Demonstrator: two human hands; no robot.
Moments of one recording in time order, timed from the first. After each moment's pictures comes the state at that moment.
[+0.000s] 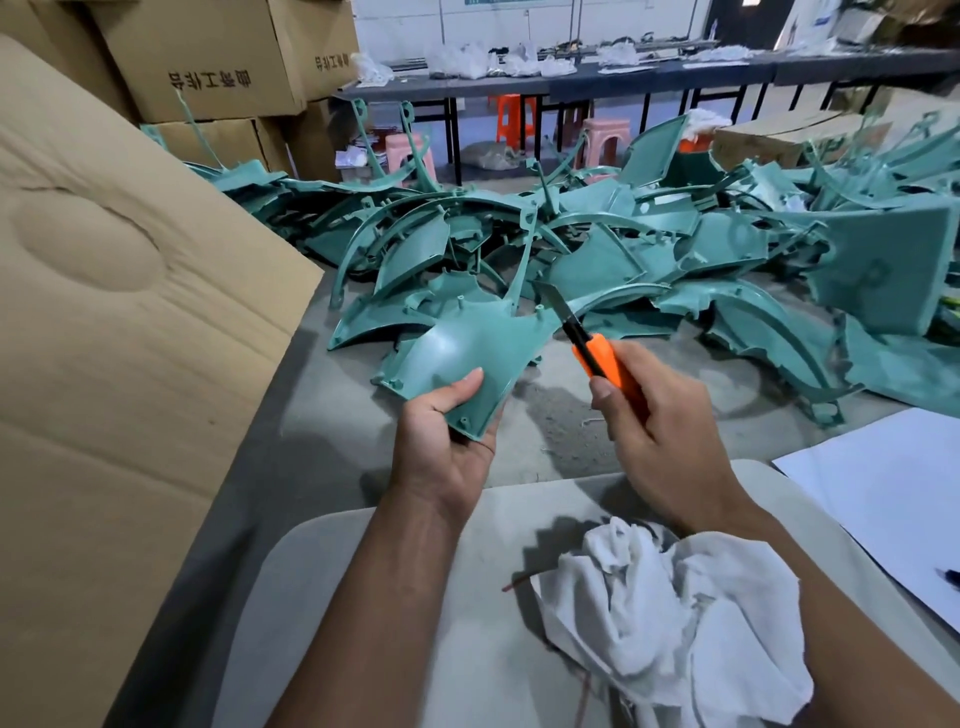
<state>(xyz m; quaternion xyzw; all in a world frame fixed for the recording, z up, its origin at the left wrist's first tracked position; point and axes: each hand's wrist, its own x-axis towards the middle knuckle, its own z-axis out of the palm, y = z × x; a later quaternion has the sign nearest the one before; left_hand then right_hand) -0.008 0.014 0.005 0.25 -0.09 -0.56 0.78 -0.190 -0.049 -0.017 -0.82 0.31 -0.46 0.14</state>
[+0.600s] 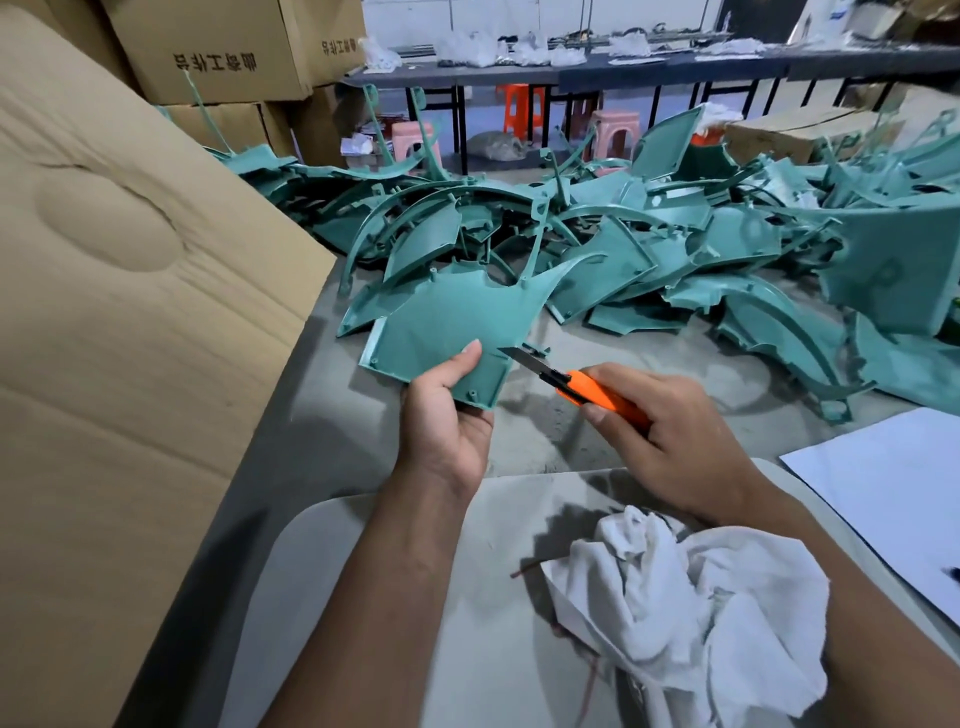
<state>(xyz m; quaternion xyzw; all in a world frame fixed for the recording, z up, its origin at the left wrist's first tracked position) -0.005 0.010 0.010 0.30 -0.06 -0.52 0.80 -0.202 -0.051 -0.009 -0.89 0.26 -0.35 0.12</state>
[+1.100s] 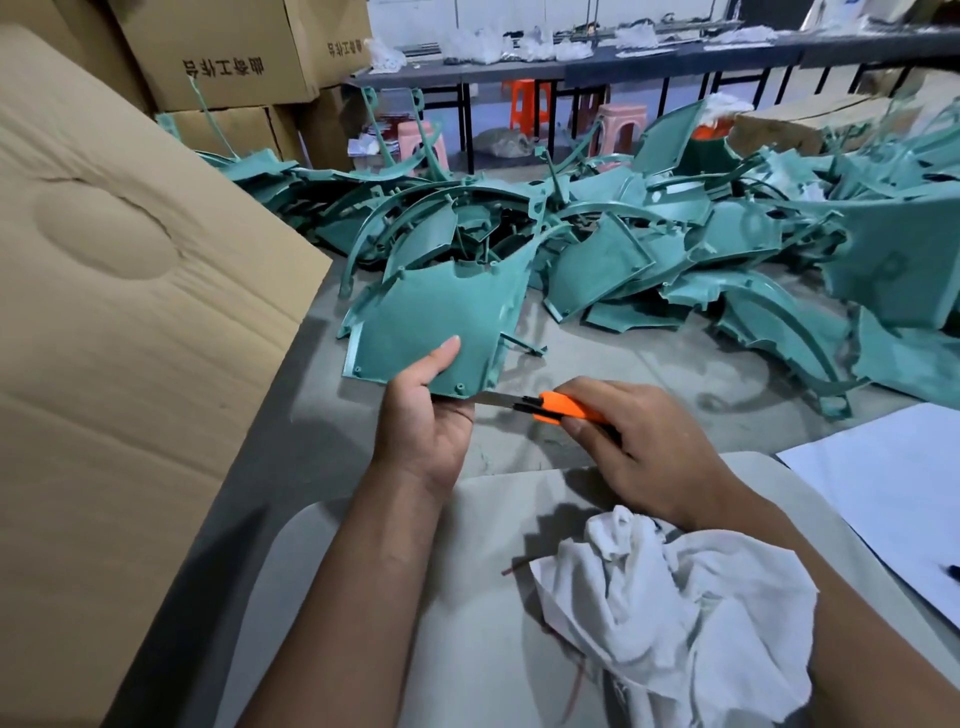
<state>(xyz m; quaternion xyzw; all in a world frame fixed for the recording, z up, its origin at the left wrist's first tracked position) 0.007 0.008 0.008 0.28 -0.09 -0.50 0.81 -0.192 -0.043 -0.014 -0.91 0.27 -0.31 0.12</state>
